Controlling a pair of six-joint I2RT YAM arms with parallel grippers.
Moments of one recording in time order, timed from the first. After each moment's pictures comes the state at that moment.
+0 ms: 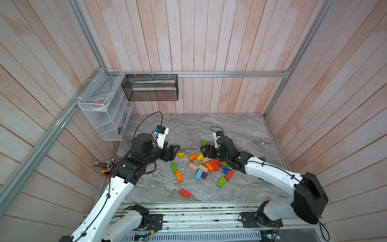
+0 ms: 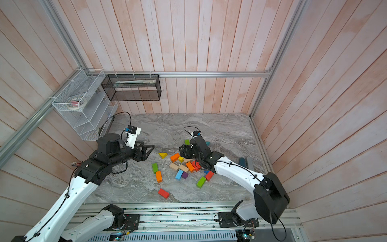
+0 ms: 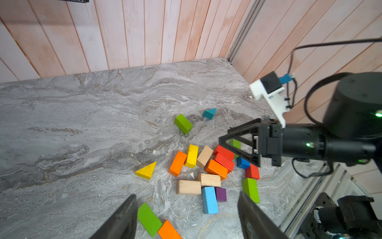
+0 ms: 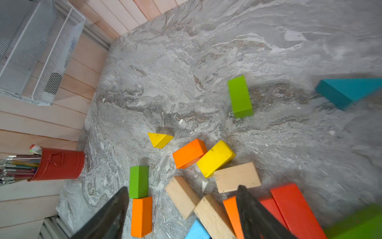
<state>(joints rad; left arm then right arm) -0.39 0.90 1.02 -0.59 0.26 -0.12 0.77 1.47 1.00 -0.16 0.03 0.70</state>
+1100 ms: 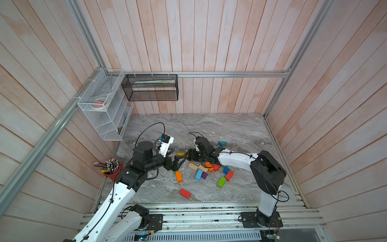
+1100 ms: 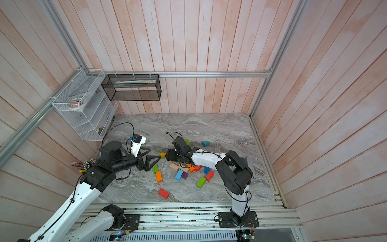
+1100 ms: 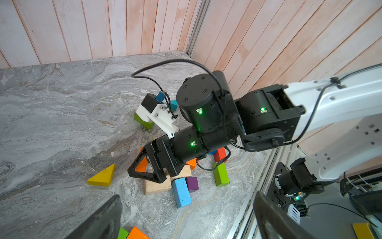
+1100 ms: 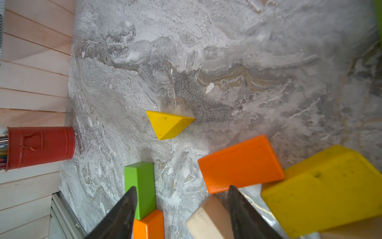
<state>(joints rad) -0.39 0.86 0.85 -0.43 0.52 -0.12 0.83 1.89 1.20 -0.11 -0.15 0.82</state>
